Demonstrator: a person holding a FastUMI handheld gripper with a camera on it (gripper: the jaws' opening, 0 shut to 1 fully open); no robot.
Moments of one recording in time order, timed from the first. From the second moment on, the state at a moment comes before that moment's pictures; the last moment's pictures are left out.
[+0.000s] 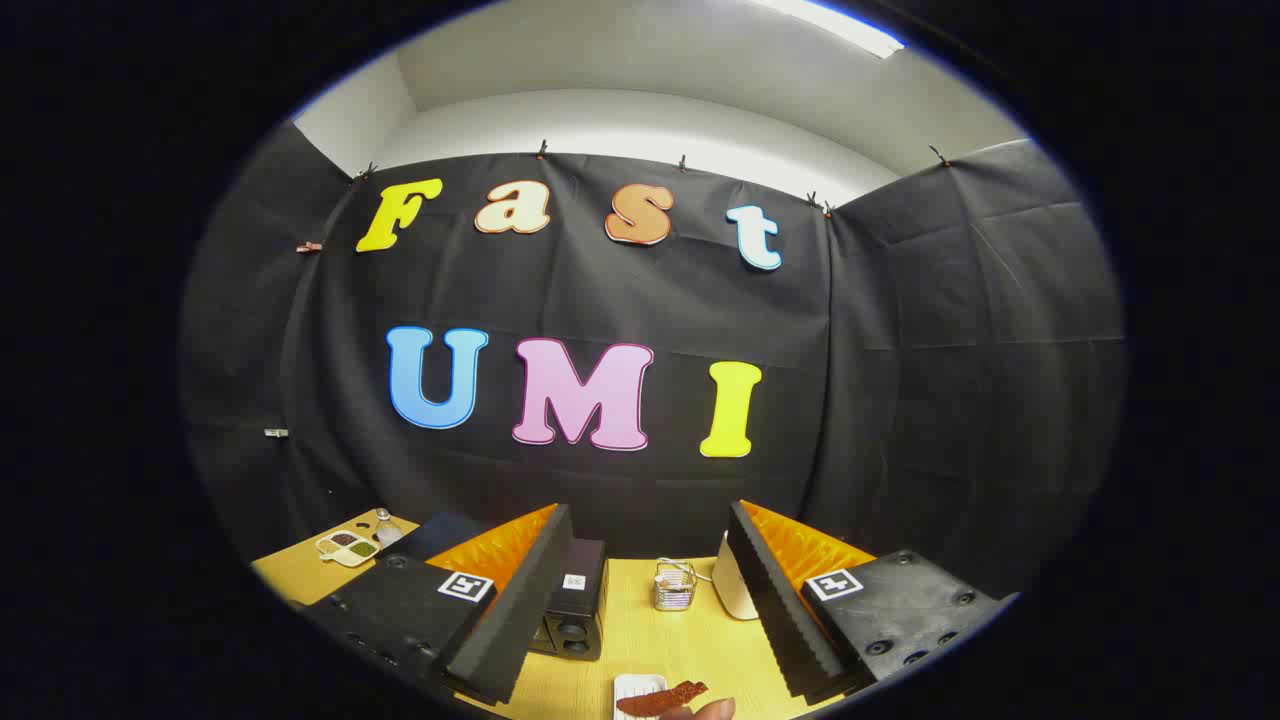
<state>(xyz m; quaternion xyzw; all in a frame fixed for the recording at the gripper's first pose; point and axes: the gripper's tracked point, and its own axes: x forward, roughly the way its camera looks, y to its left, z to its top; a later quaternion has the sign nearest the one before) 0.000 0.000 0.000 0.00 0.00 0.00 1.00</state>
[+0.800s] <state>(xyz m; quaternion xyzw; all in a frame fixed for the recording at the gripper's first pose) 0.006 0.016 0.007 0.00 -0.01 0.02 1.00</state>
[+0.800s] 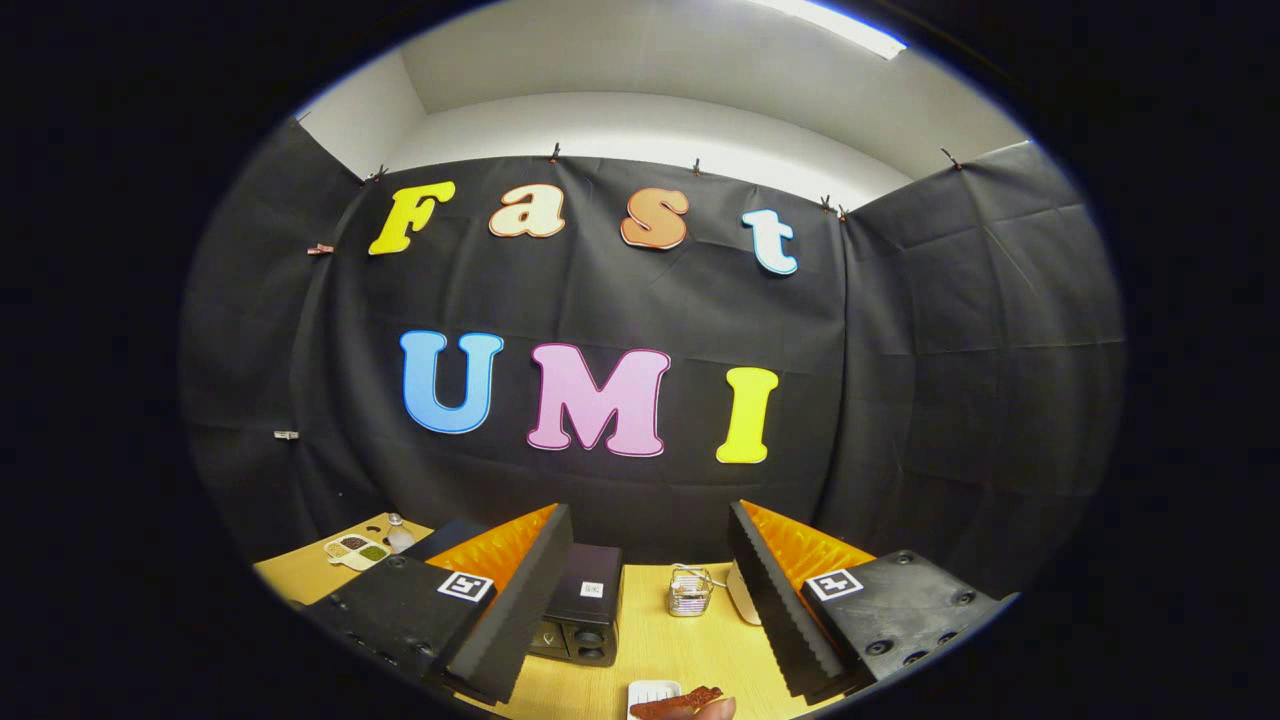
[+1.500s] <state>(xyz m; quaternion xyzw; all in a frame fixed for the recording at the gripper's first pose) 0.023 0.096 -0.025 0.04 0.02 0.04 1.00</state>
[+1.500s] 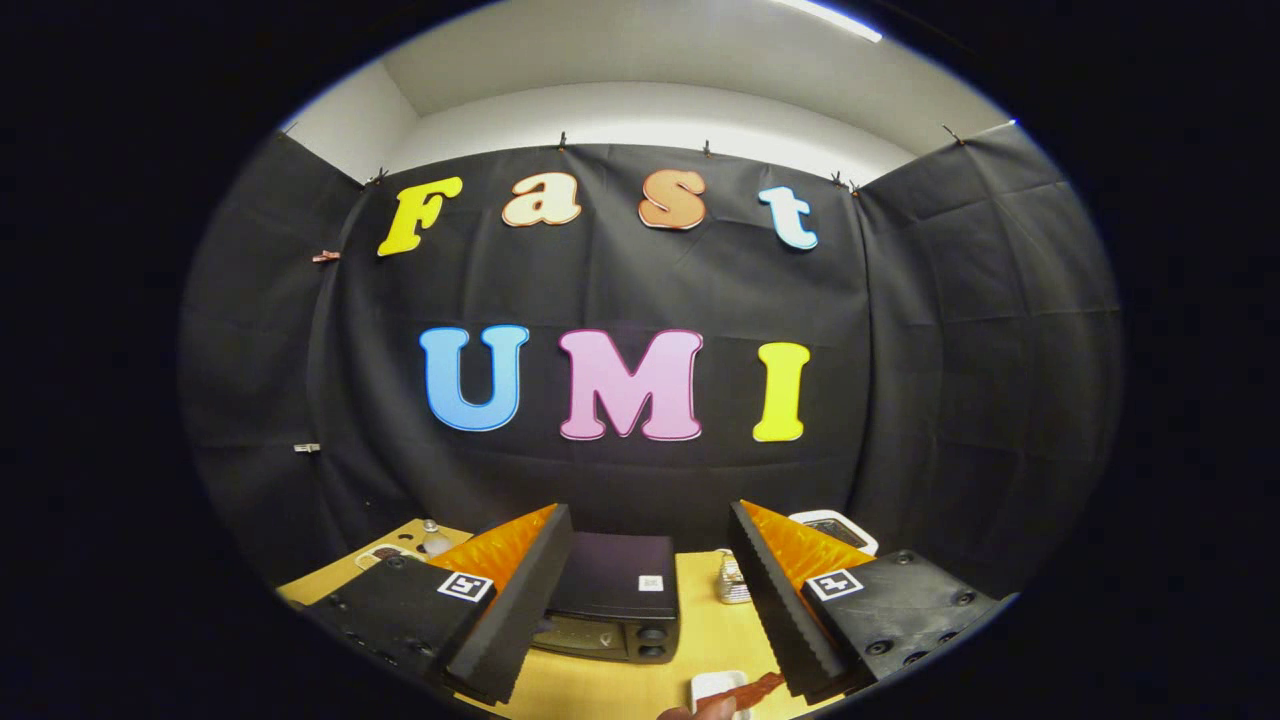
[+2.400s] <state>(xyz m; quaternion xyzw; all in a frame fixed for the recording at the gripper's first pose) 0.089 0.255 -0.213 0.05 0.14 0.05 0.99</state>
